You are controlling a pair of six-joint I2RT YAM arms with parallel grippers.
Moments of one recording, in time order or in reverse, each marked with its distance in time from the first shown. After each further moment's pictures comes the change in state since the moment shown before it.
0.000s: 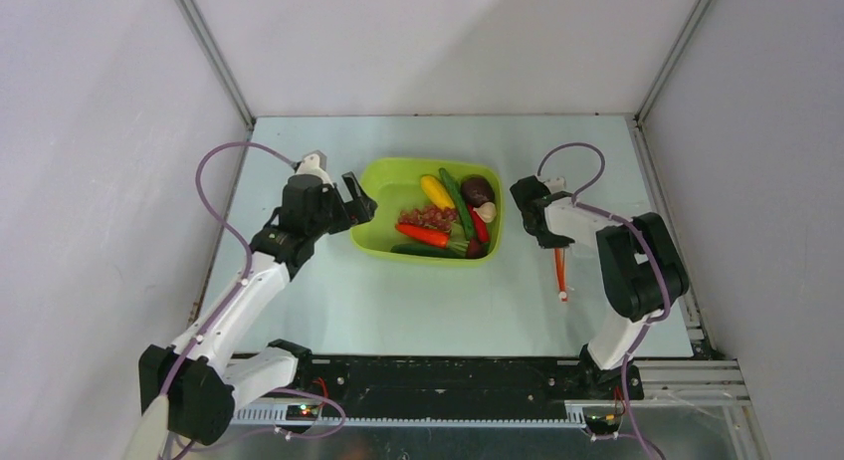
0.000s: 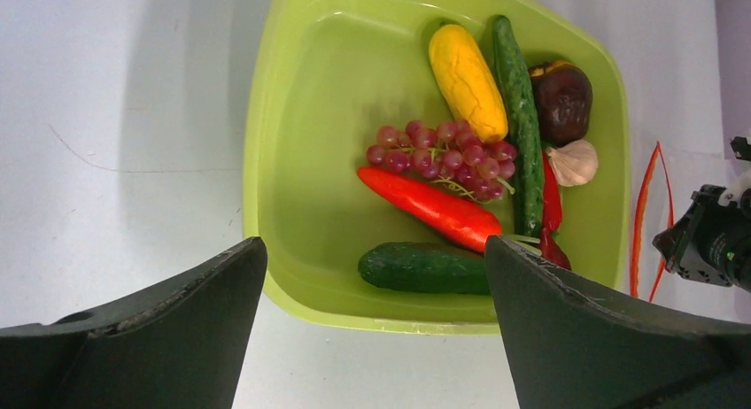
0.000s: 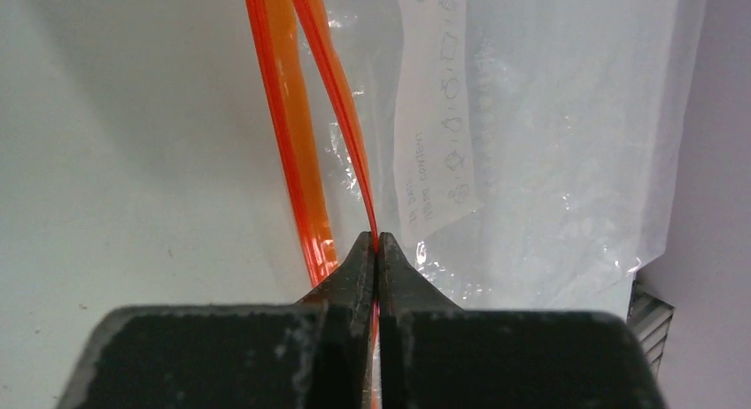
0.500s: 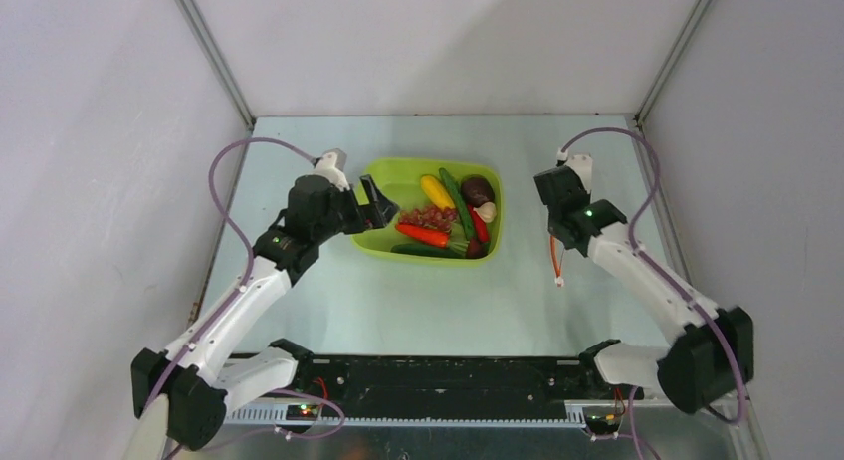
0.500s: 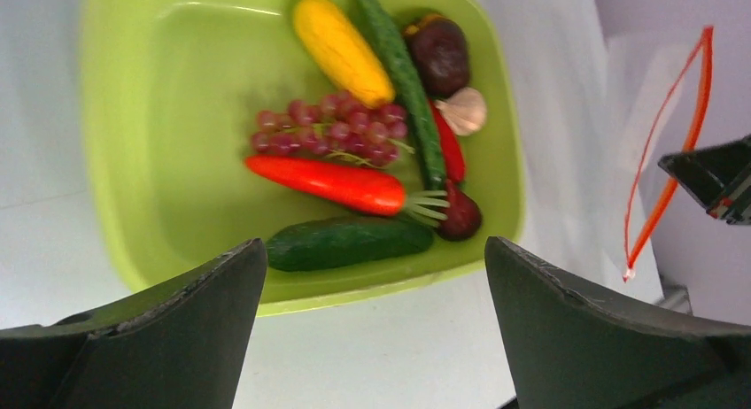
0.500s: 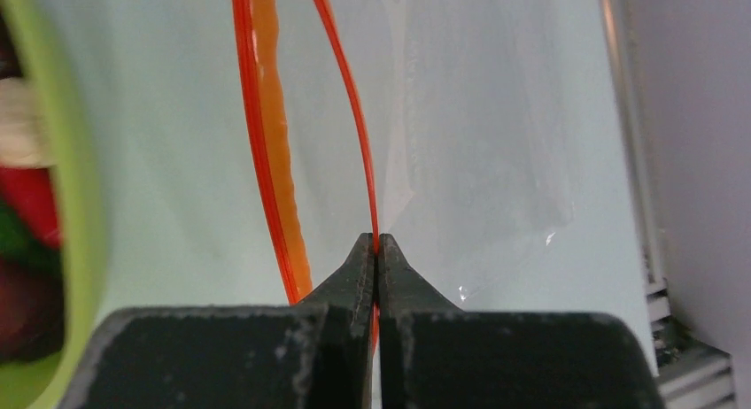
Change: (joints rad) left arm -0.079 -0.046 0.006 0.035 0.113 0.000; right arm 0.054 -0.442 0.003 -0.092 -0.026 0.016
